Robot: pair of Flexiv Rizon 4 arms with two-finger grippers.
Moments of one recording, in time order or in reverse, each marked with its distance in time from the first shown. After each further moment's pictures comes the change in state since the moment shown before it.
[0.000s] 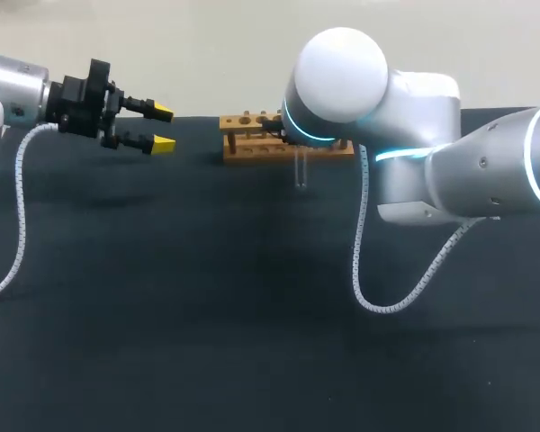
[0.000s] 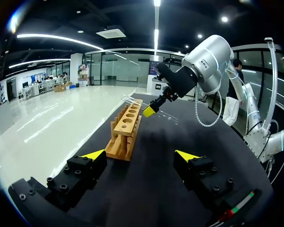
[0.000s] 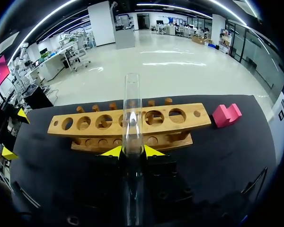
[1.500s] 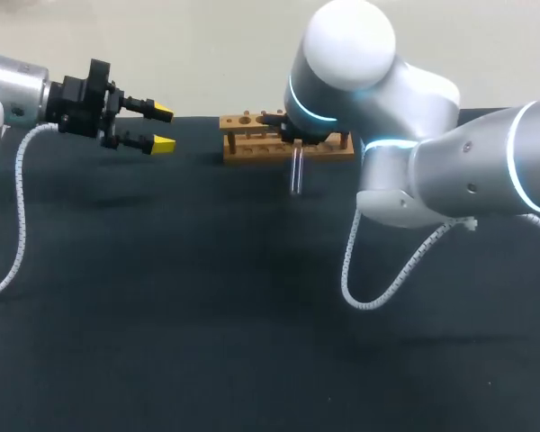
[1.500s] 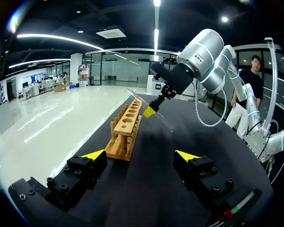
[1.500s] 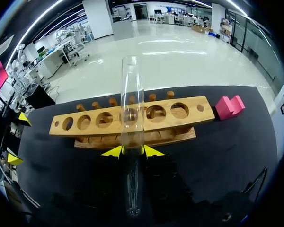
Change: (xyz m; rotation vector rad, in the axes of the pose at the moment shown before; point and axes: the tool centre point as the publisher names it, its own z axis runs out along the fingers) left arm 0.000 0.000 0.000 0.000 0.000 0.000; right arm 0.003 0.004 -0.003 -0.022 0.092 0.051
